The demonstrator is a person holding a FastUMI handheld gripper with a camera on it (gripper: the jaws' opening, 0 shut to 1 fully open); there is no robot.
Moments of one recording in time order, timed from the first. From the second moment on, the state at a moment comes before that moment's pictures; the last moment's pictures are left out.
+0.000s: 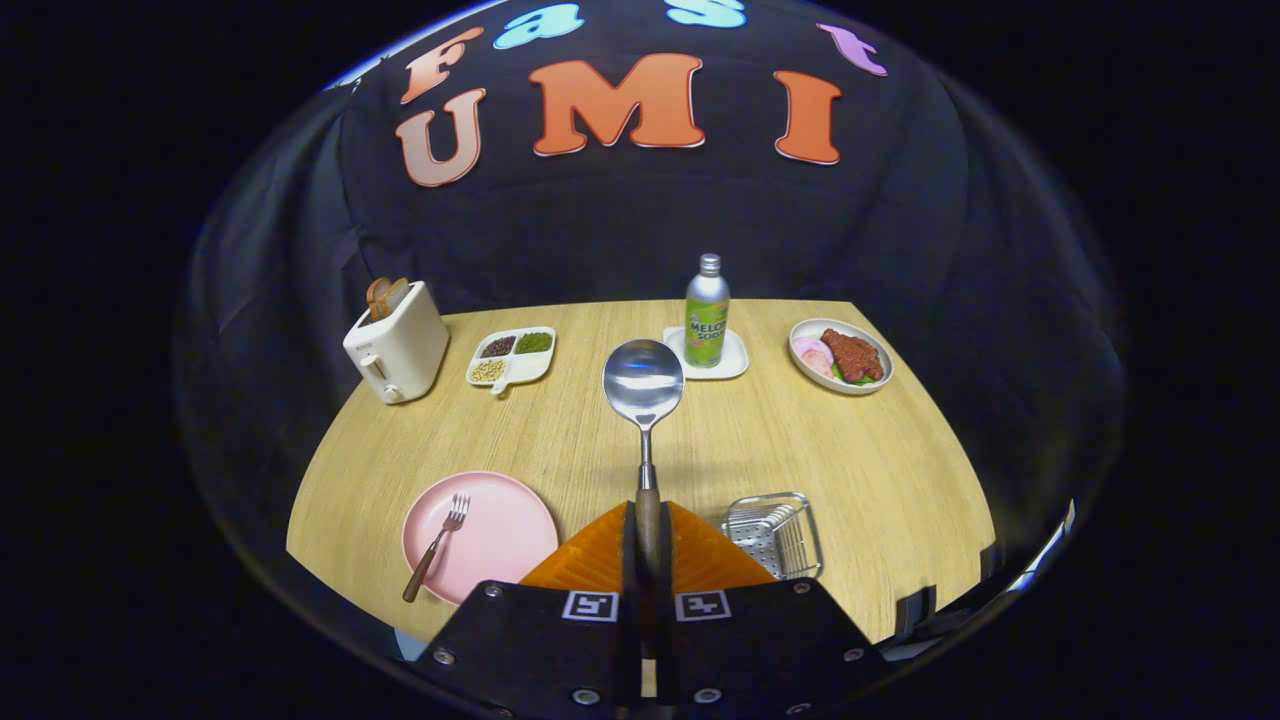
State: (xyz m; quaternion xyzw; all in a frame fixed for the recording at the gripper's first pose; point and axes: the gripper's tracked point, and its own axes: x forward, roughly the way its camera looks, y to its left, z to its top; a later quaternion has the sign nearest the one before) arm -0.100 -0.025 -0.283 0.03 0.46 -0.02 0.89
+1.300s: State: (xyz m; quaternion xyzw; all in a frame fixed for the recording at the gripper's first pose) arm -0.171 -0.113 -0.347 -0.02 0.62 -0.03 0.79
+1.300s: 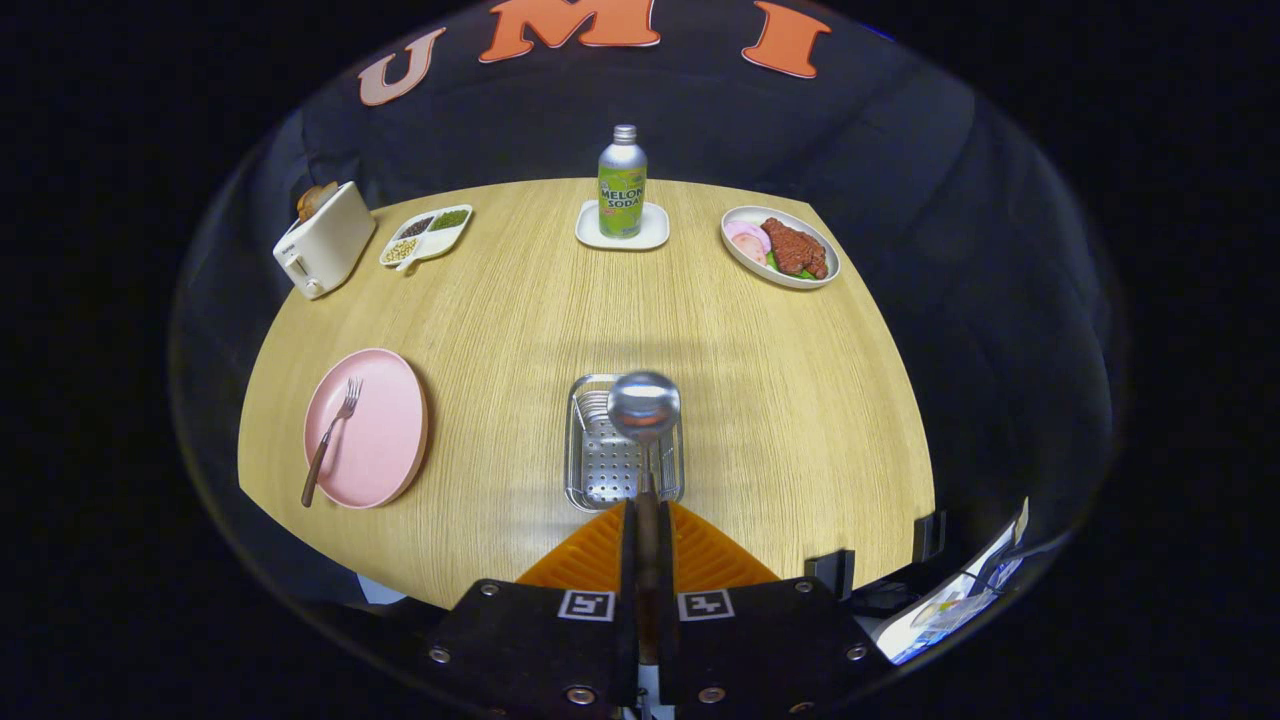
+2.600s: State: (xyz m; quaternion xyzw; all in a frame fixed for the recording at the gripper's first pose) arm -0.066 0.025 -0.219 0.02 0.25 -0.06 0.97
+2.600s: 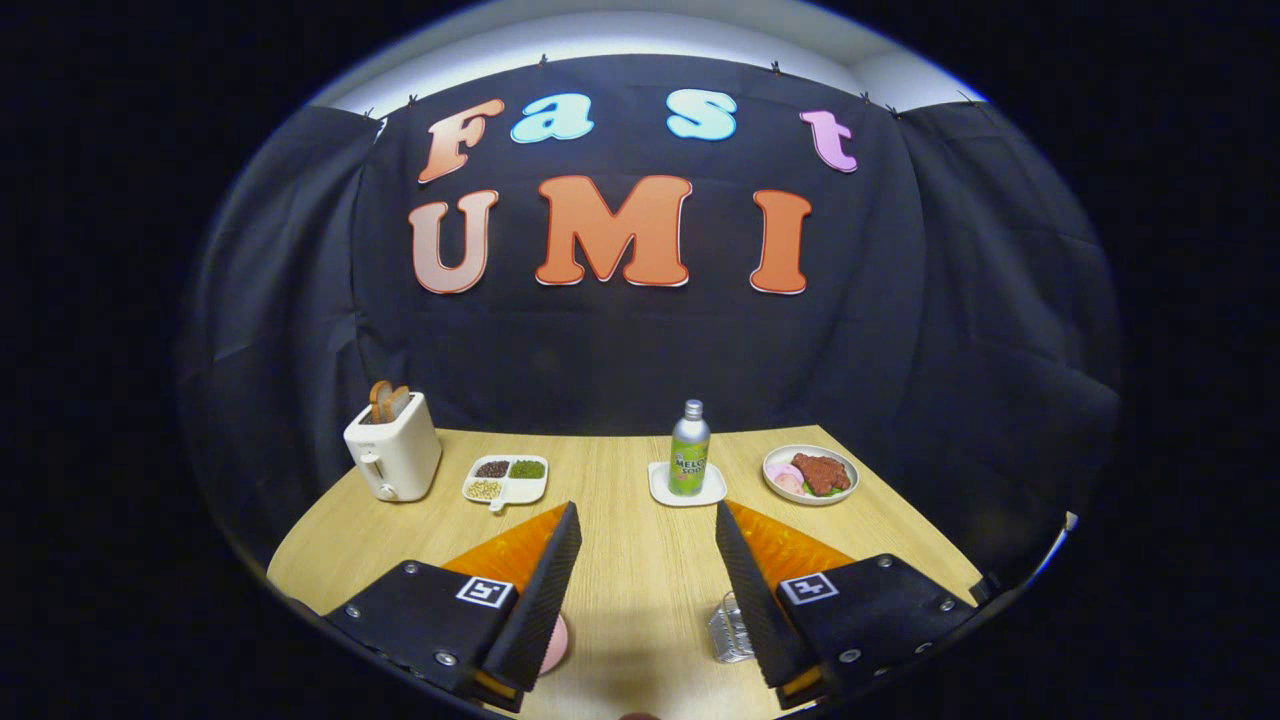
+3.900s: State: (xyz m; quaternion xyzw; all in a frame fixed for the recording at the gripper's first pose) arm -0.144 0.244 -0.432 0.04 0.49 0.06 0.87
